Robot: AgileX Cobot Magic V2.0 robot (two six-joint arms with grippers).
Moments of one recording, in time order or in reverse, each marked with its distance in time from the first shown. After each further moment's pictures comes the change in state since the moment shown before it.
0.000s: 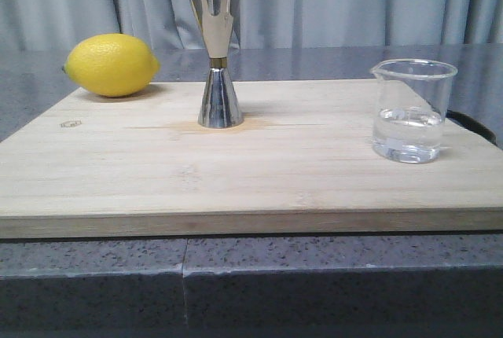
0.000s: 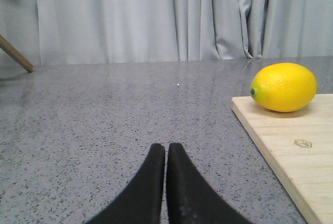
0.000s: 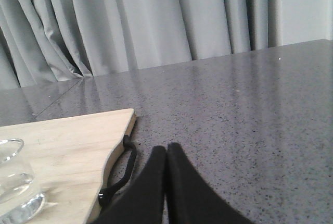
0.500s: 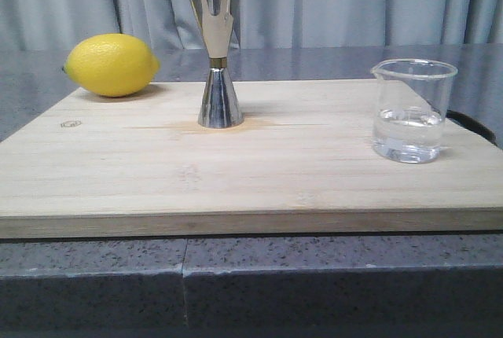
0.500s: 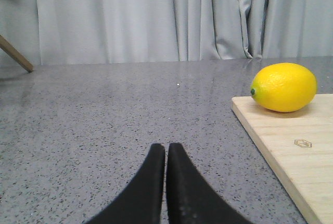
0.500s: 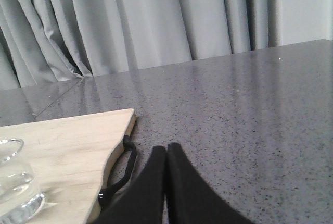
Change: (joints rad) left arm 0.000 0.000 0.000 0.000 0.000 0.000; right arm 0.000 0.000 0.000 0.000 0.000 0.000
